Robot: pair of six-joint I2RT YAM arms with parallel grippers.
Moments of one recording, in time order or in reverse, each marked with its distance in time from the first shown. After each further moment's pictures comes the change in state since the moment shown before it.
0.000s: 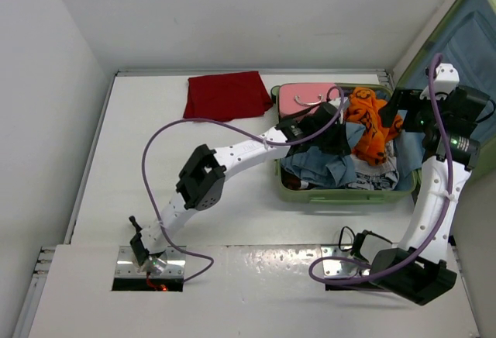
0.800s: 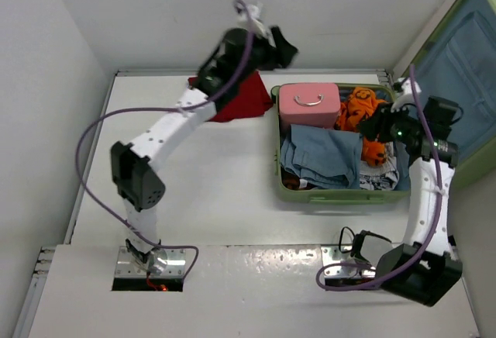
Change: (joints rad) left arm 0.312 -0.401 -0.206 0.262 -0.102 0.216; right arm 0.066 -0.026 -0.175 0.060 -0.276 -0.027
